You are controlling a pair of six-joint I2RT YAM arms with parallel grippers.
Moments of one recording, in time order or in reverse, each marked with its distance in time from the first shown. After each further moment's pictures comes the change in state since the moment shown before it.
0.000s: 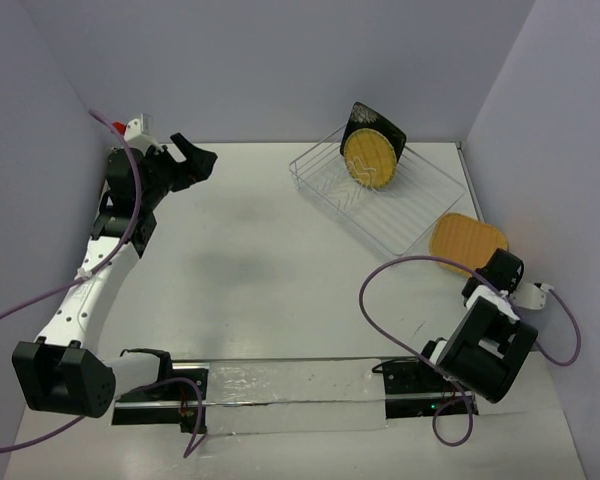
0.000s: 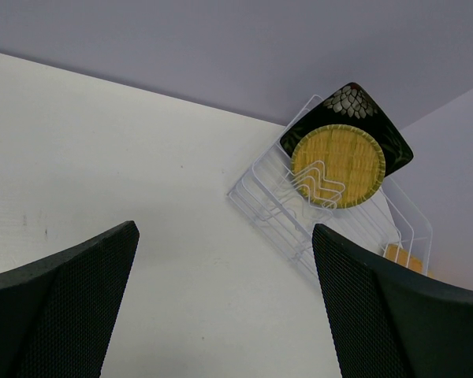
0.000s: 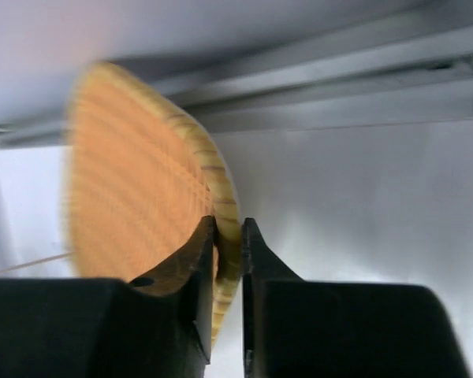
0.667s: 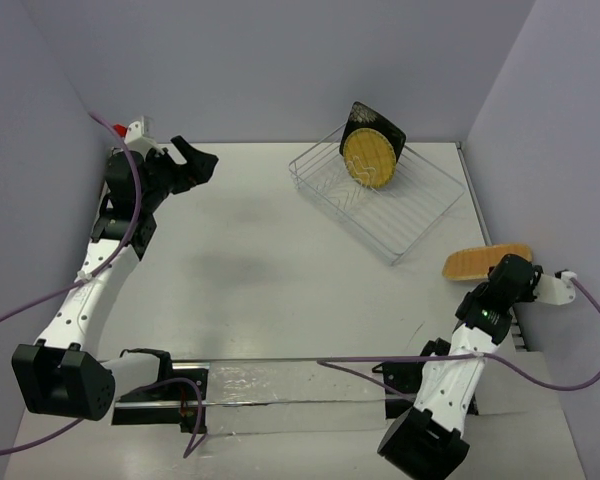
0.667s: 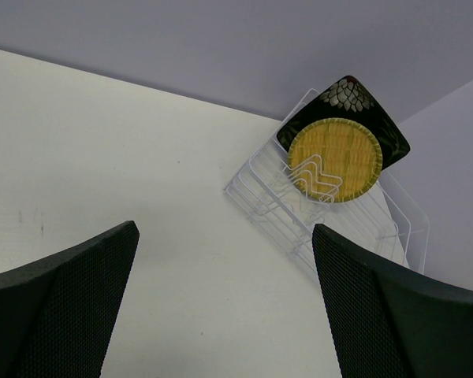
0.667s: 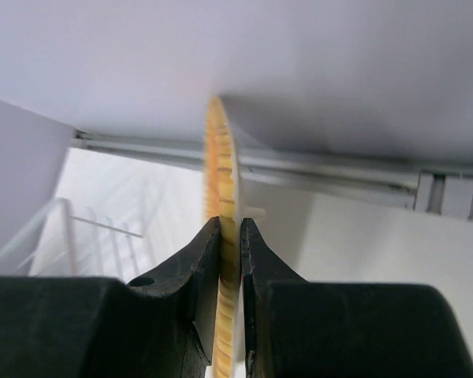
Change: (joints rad) left arm 0.000 -0.016 -0.021 0.008 0.014 -0.001; right arm 0.002 -0.643 0.078 -0.350 0.097 -0.352
